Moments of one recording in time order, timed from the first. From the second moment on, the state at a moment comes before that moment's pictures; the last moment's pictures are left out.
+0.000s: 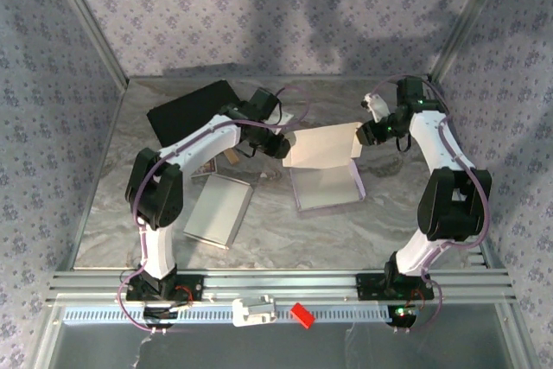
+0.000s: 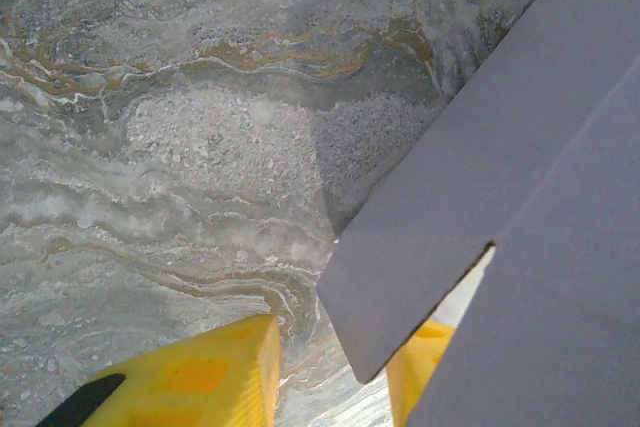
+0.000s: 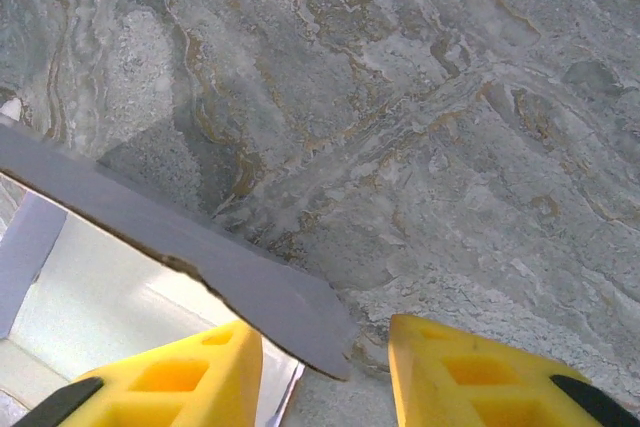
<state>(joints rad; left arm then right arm) -0.66 1.92 1.63 -0.78 0.24 -0.08 -0.04 1.67 1.40 -0.87 -0.46 -0.52</state>
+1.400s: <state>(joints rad) -0.68 2.07 1.93 -0.89 -0.05 -0.42 0.22 1.68 1.43 -0.74 -0.04 0.11</state>
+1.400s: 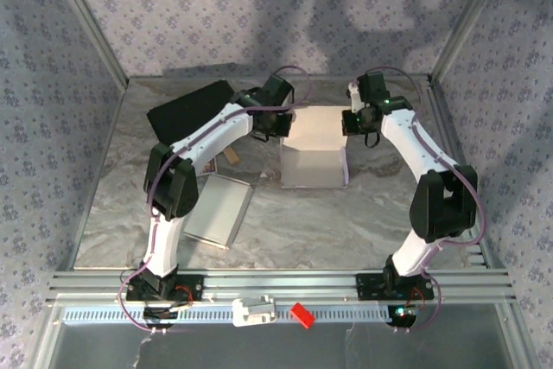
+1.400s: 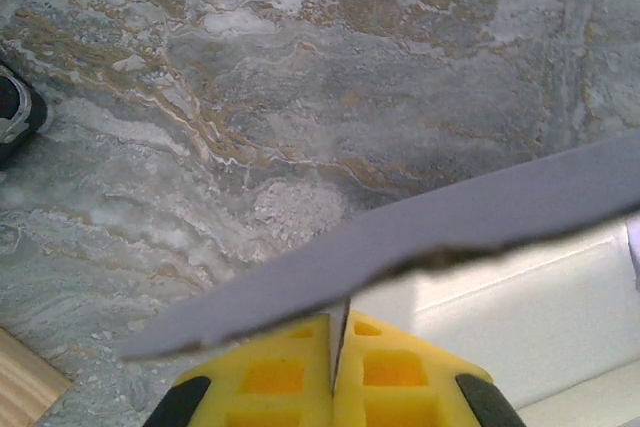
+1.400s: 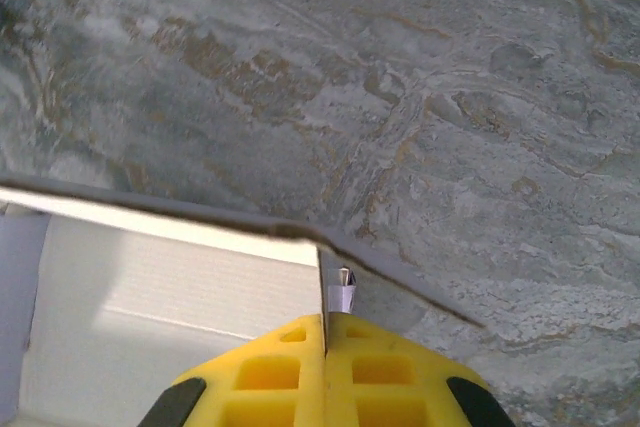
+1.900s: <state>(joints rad) -0.63 2.10 1.93 -0.77 -0.07 -0.43 0.31 1.68 1.29 -0.46 0.14 0.24</state>
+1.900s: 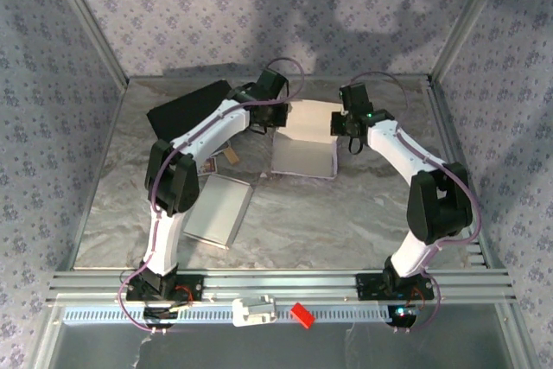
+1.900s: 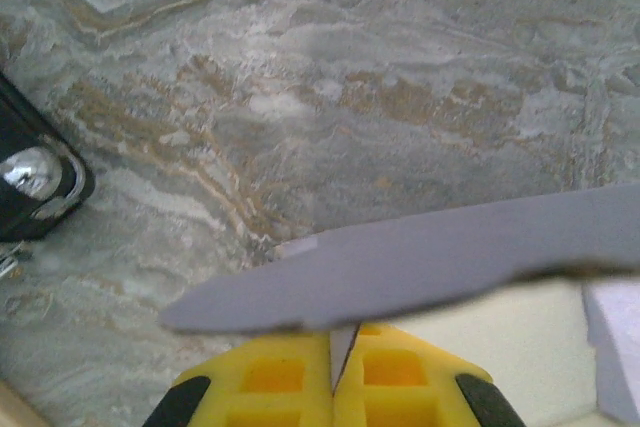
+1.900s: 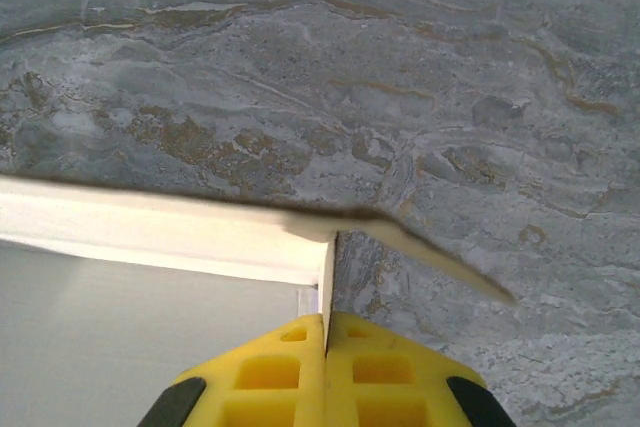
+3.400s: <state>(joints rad) -0.70 1.96 1.46 -0.32 -0.11 -0.46 0.41 1.44 1.03 -0.43 0.24 0.55</state>
